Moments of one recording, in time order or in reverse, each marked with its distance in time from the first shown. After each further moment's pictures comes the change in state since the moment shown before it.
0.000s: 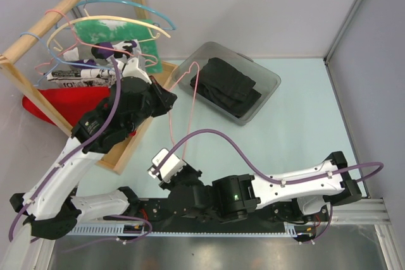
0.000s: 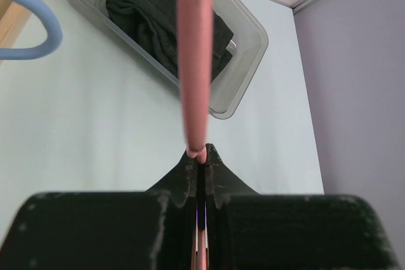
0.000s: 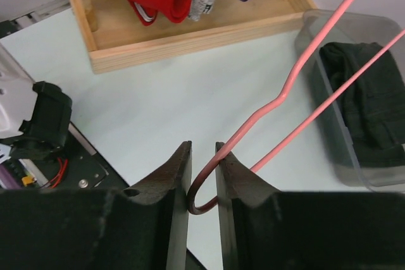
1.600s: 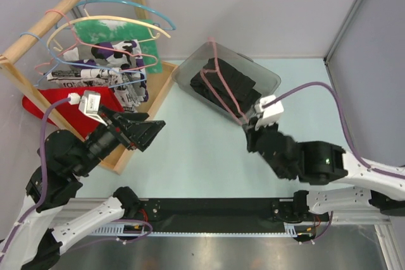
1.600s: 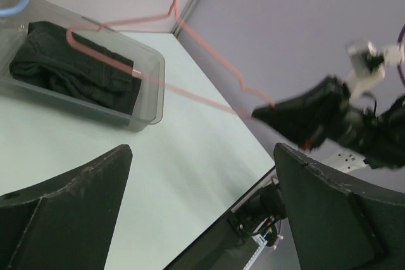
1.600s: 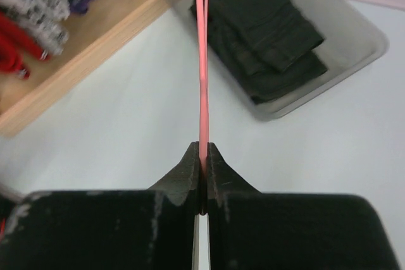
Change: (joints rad) left arm 0.000 -0.492 -0.291 0.261 0.303 0.221; right arm -0.272 -0.570 -0.278 -0.314 0.010 0.322
